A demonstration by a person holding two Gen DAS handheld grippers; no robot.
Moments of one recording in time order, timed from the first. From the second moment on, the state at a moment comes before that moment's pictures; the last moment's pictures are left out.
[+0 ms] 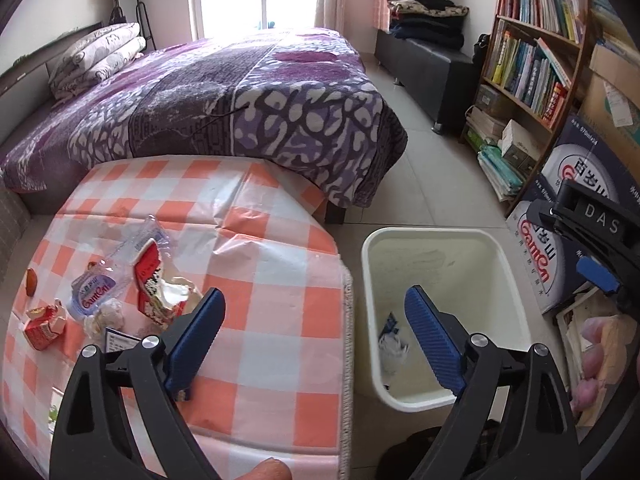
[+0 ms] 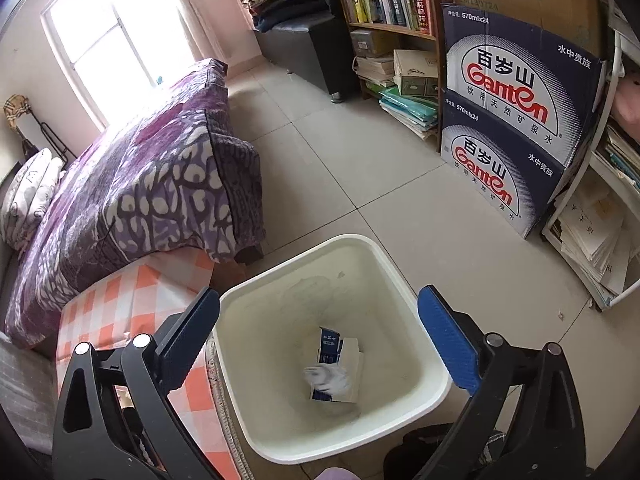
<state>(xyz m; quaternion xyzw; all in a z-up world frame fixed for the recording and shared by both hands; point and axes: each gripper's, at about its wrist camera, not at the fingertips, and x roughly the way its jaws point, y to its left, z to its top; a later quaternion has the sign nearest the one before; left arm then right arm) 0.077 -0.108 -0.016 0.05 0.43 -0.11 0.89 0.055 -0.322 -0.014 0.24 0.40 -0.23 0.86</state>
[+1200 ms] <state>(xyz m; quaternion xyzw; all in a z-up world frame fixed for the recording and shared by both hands) 0.062 0.168 -0.113 0.05 0.70 -0.02 0.71 0.093 -0.029 -0.048 -0.08 0.46 0.22 0.86</state>
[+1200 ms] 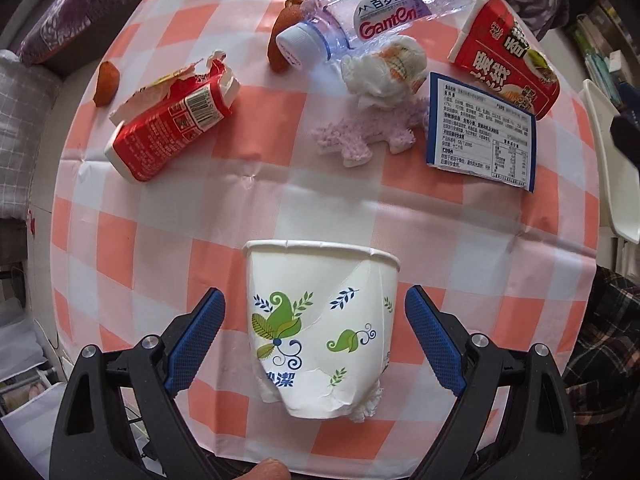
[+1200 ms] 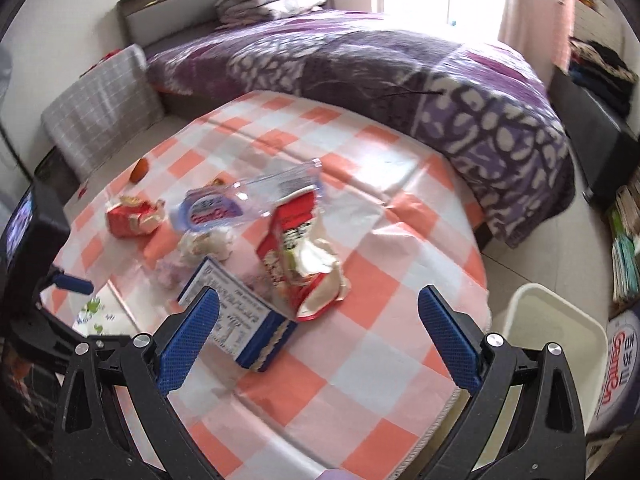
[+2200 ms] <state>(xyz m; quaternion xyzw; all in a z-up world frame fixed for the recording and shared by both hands) 0.054 0.304 -0.043 -0.15 0.55 0.10 0.81 0.000 0.142 -0.111 -0.13 0.54 0.37 0.74</state>
